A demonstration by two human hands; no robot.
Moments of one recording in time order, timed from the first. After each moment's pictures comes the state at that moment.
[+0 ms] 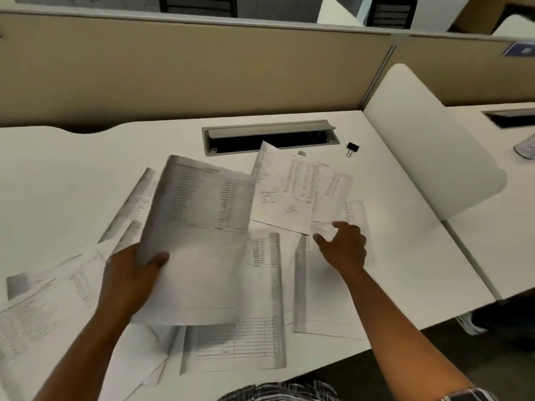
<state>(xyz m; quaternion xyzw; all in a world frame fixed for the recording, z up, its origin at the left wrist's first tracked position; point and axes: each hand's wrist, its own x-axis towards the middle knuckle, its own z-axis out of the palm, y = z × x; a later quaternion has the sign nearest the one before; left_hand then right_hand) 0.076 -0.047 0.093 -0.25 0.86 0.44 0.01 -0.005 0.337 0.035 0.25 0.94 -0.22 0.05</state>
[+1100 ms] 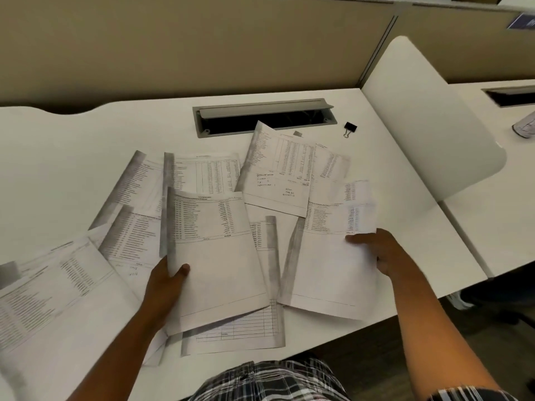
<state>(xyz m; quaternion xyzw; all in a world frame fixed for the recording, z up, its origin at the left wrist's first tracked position) 0.097 -0.013 -0.010 -0.28 0.74 0.60 0.12 0.023 0.437 0.032 0.32 0.70 -0.62 0.15</state>
